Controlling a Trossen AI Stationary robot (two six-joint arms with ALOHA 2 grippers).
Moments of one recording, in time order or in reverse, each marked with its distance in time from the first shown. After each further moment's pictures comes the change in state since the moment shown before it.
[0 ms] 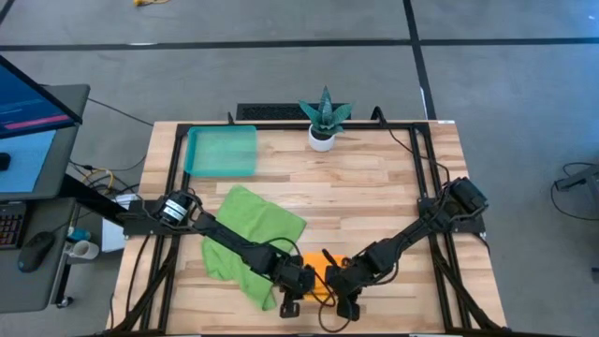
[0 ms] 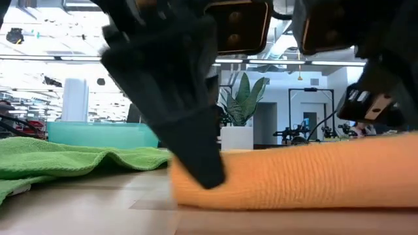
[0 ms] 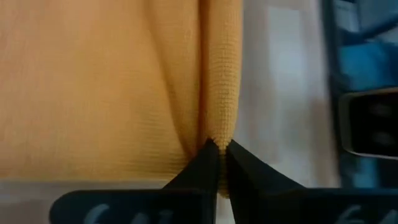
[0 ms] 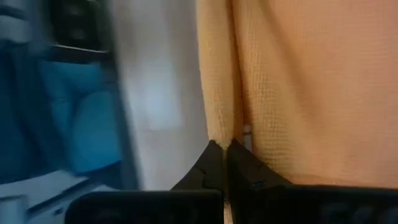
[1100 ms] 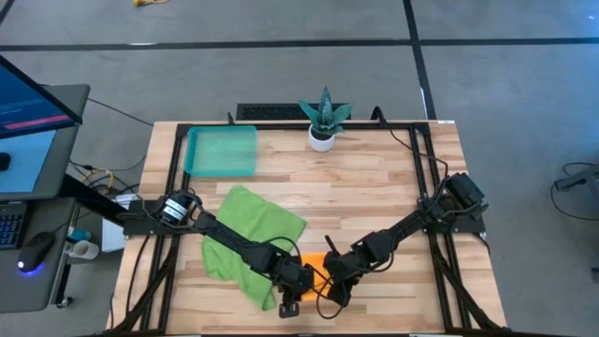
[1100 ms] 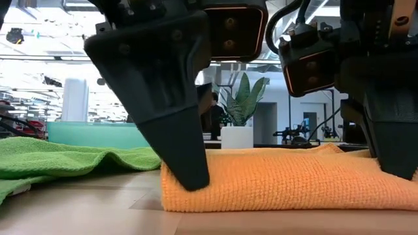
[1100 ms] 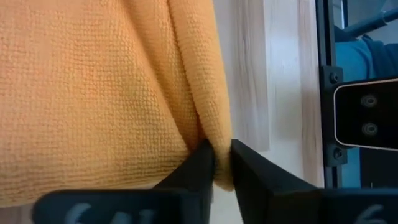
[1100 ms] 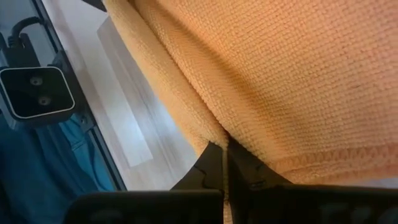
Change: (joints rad) left arm 0.005 -0.002 -0.002 -0.005 0.035 -0.026; right arm -0.099 -0.006 -0.113 0.098 -0.004 0.208
